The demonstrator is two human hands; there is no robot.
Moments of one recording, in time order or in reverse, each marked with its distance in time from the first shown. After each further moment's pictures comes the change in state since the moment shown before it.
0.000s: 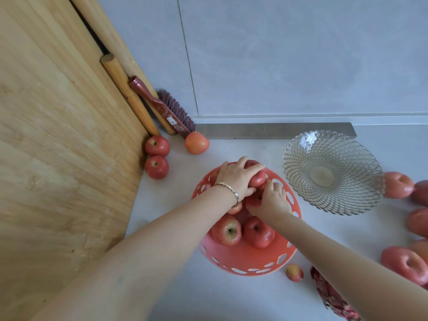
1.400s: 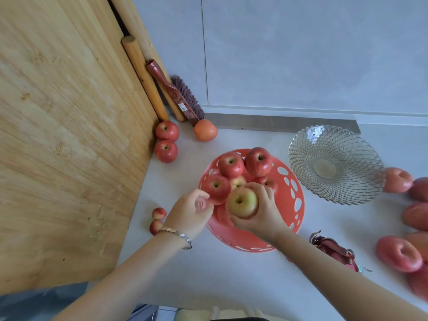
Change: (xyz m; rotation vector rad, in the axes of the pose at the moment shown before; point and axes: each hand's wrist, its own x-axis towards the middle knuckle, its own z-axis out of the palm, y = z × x) left_hand -0.160 -0.032 0.014 -0.758 0.238 -0.523; right_hand -0.078 -0.013 0.016 0.472 -0.045 -0.340
